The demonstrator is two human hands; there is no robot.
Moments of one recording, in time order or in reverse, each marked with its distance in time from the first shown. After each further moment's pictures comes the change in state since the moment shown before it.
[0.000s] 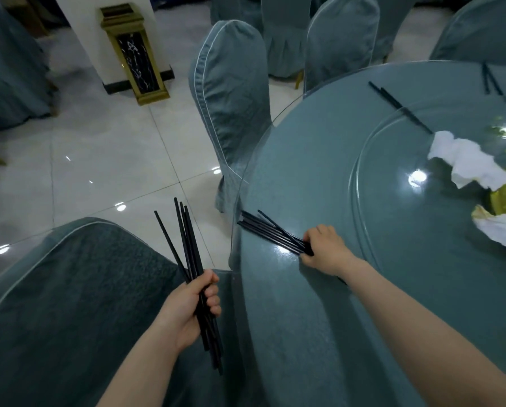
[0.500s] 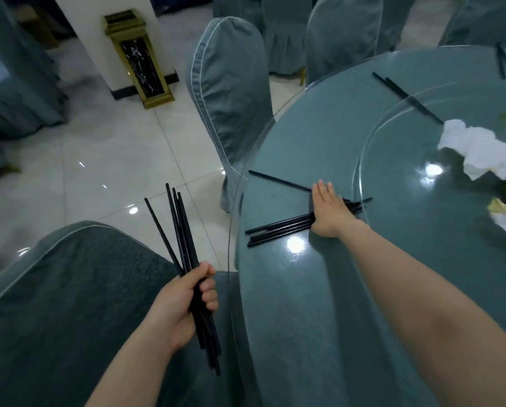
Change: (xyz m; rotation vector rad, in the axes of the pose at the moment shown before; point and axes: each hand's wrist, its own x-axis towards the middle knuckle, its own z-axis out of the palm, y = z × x) left_hand -0.003 0.007 0.016 0.000 -0.005 0.043; right_hand 0.060 0.019 -0.035 -0.067 -0.046 0.063
